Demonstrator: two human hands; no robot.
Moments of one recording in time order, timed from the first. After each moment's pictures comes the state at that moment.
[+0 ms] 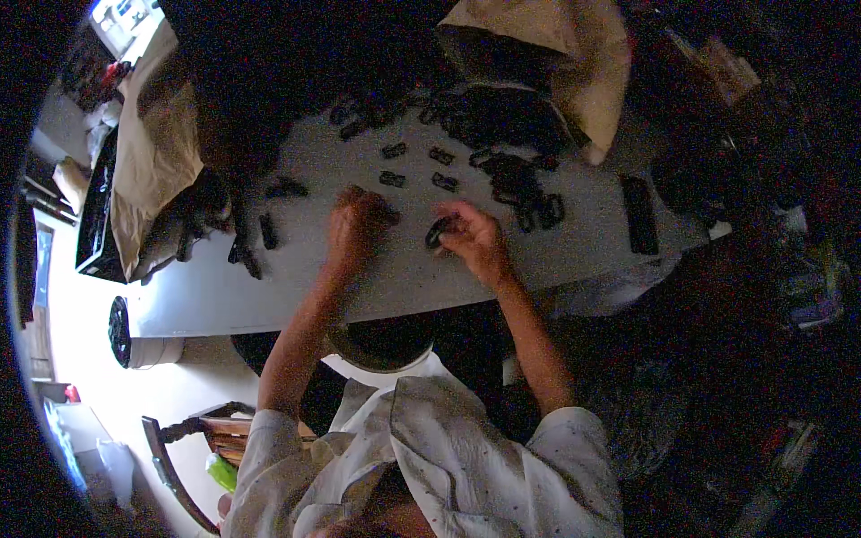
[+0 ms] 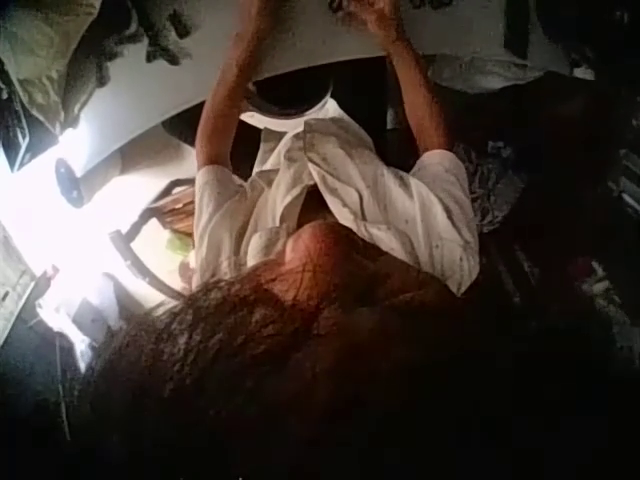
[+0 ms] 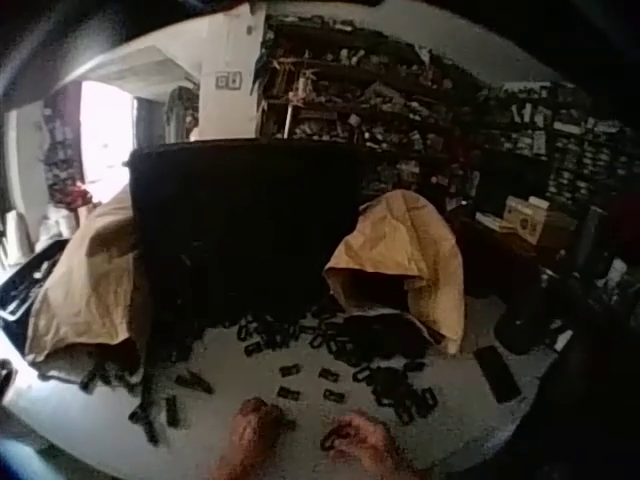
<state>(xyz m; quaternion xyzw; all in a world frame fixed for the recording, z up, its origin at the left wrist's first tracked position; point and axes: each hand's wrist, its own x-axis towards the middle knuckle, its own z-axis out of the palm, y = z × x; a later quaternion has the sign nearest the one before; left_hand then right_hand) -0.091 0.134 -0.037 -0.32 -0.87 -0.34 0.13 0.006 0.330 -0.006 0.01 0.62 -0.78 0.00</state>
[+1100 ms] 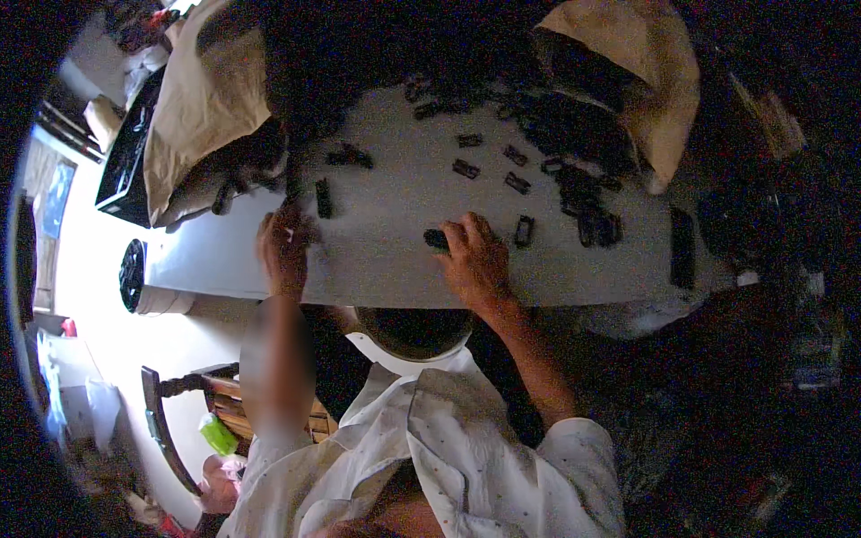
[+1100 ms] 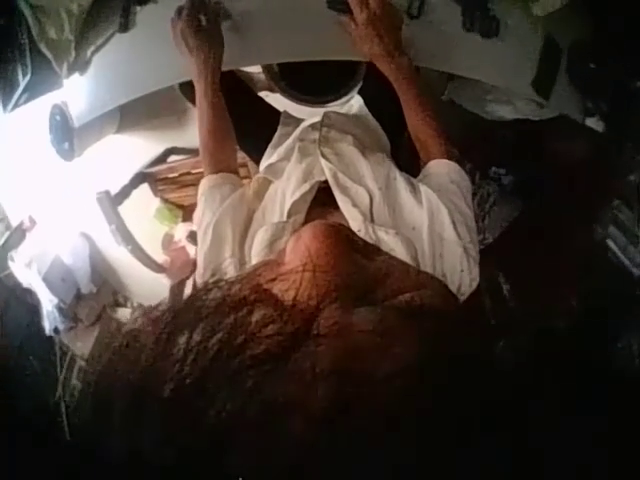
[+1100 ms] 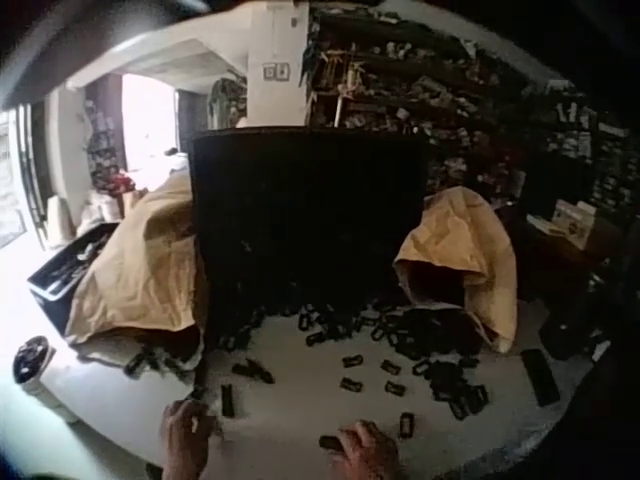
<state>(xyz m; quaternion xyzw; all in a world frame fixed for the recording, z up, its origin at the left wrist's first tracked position) -0.041 -0.019 -0.002 -0.03 -0.93 -0.29 0.24 0.004 0.243 0.001 -0.11 0.96 -0.22 -0.14</state>
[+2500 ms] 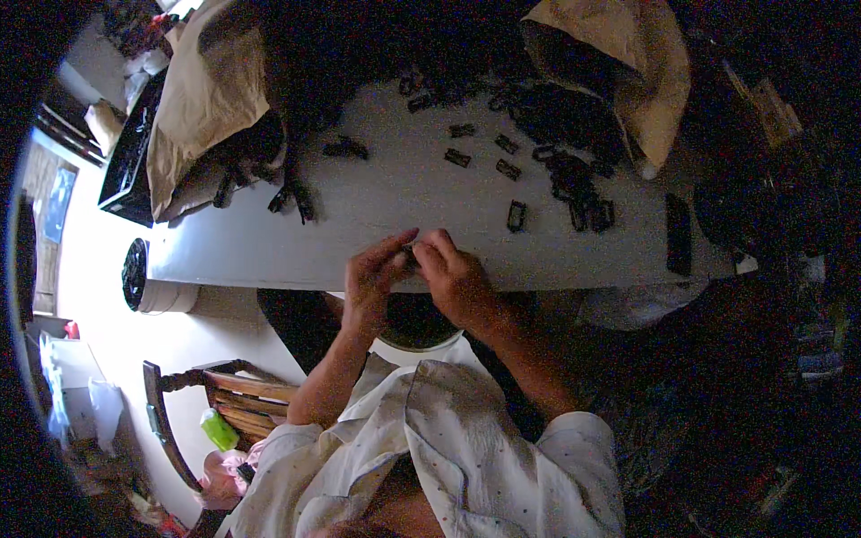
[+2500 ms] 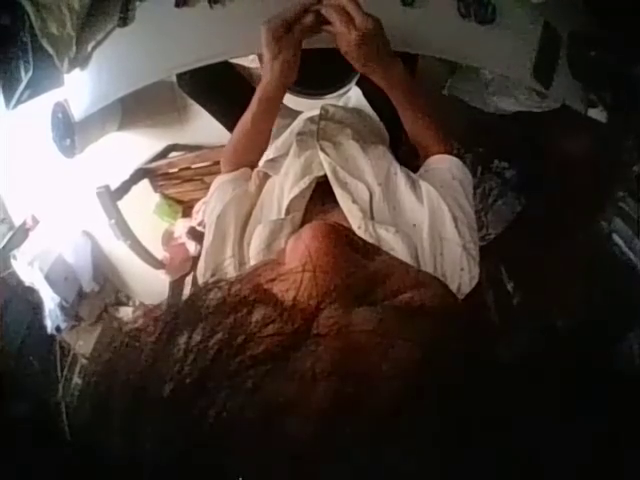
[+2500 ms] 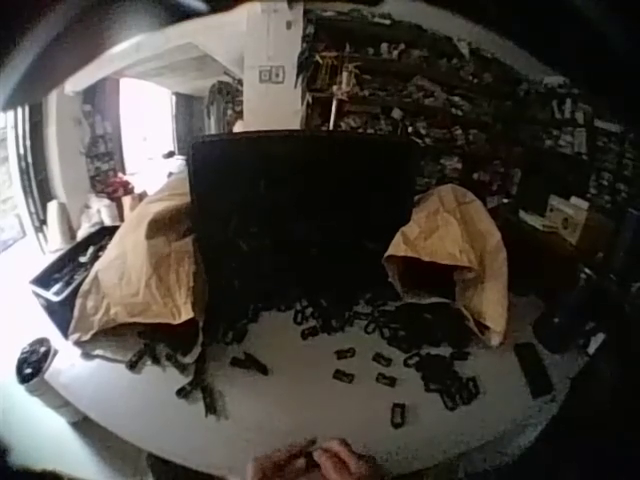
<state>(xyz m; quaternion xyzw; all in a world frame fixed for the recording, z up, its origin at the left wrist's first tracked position) 0.035 0.090 0.016 -0.04 -0.61 -0.79 -0.09 0.041 0.232 0.020 -0.24 0.89 -0.35 -0.18</state>
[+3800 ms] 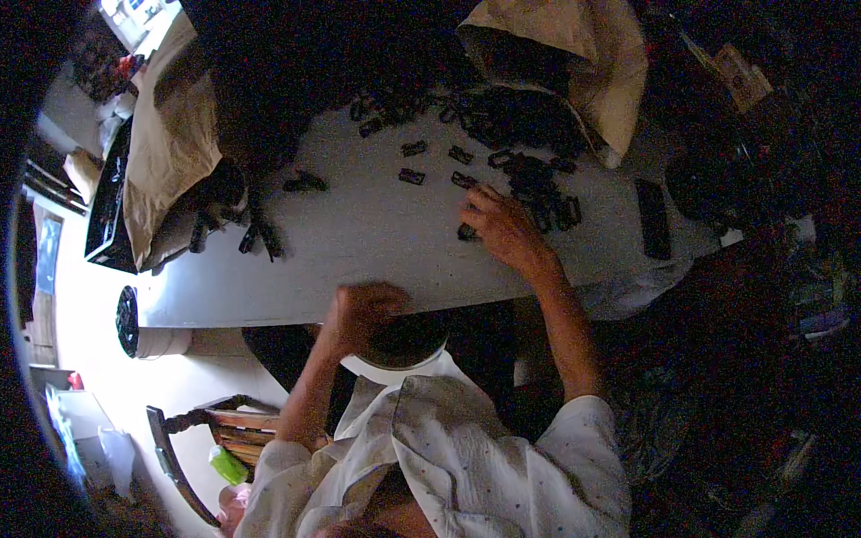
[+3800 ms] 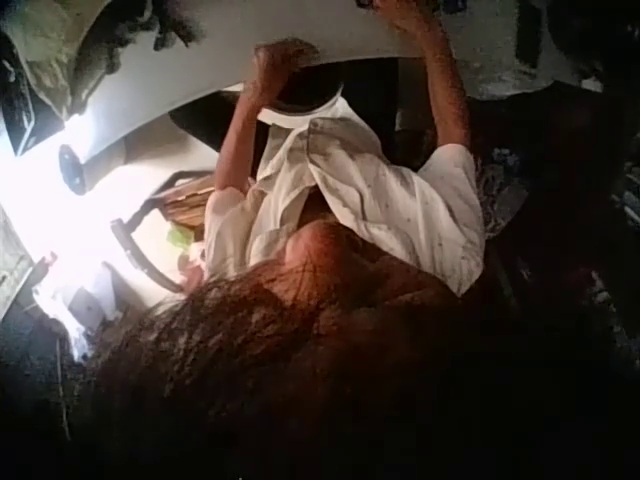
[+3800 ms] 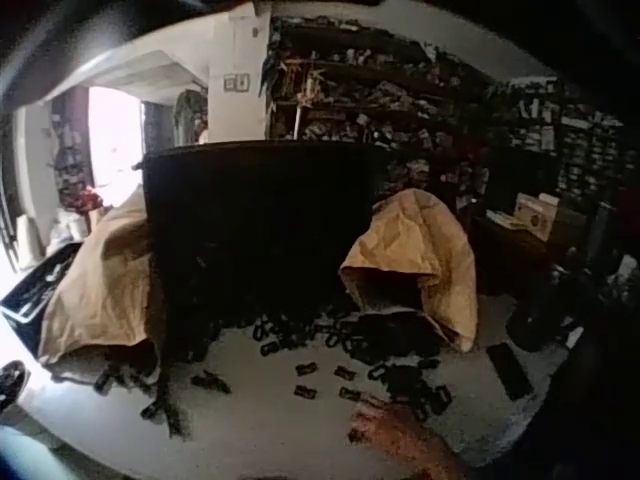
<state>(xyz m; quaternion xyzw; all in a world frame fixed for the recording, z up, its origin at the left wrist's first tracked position) 0.019 0.089 0.007 -0.28 -0.80 -0.51 -0.12 -0.017 0.358 0.016 -0.23 0.96 -0.11 -0.08</state>
